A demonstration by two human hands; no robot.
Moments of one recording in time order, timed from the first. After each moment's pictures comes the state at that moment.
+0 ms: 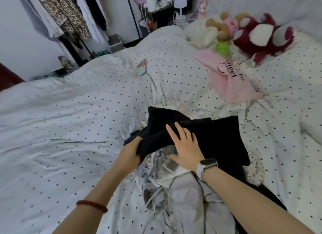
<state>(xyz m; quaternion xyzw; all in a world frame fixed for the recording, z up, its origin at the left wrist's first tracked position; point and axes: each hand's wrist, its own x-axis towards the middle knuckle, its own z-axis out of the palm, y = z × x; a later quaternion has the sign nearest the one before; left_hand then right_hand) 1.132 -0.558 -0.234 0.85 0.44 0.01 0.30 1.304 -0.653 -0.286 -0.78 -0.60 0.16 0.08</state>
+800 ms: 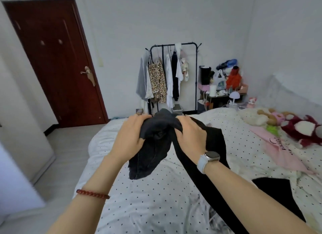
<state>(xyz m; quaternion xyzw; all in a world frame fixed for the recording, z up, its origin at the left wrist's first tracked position) 0.778 -0.657 0.056 0.85 0.37 0.37 -0.02 0.968 -0.696 0.035 -0.63 -0.64 -0.10 0.42</state>
